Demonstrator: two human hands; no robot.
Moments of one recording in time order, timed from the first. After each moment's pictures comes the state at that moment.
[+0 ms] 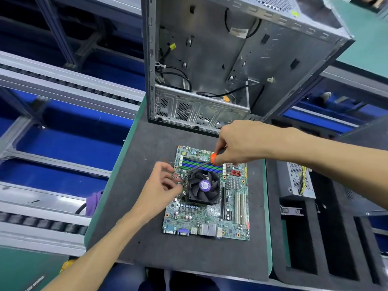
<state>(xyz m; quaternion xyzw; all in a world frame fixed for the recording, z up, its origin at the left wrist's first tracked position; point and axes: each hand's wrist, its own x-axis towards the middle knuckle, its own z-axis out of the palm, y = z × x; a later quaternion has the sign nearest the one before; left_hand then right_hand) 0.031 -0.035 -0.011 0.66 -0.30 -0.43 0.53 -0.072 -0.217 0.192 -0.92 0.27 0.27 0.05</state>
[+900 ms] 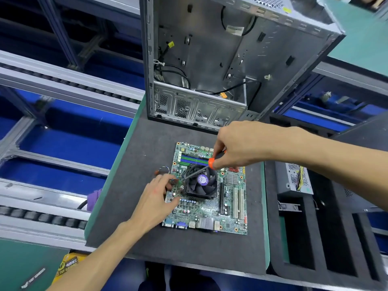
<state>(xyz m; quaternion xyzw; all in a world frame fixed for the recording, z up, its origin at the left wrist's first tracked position) 0.012 -0.011 -0.037 0.76 -0.48 -0.24 0.37 -0.087 -0.195 0.207 -0.94 0.24 0.26 0.05</state>
